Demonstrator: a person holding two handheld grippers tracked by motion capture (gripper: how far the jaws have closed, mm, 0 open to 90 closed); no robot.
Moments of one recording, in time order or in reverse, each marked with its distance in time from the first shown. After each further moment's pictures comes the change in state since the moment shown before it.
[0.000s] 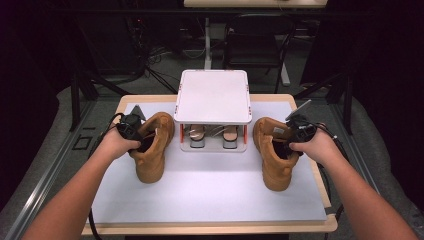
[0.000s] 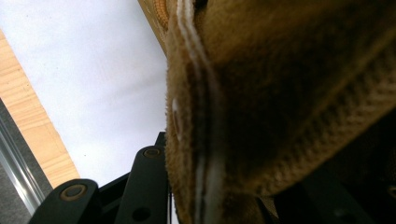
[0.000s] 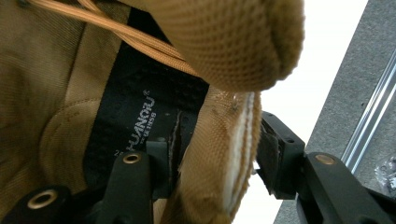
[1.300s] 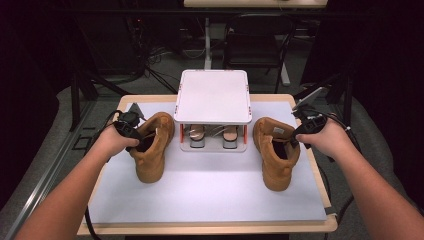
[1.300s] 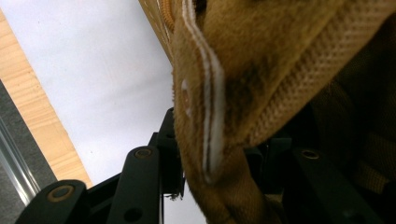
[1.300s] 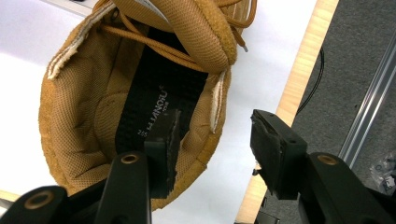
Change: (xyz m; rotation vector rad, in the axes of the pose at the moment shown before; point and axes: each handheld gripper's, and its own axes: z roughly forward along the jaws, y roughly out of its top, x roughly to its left) left arm 0.000 -0.001 -0.011 -0.011 -0.003 0.013; right arm 0.000 -0.003 -0.053 -0.039 0.004 0.013
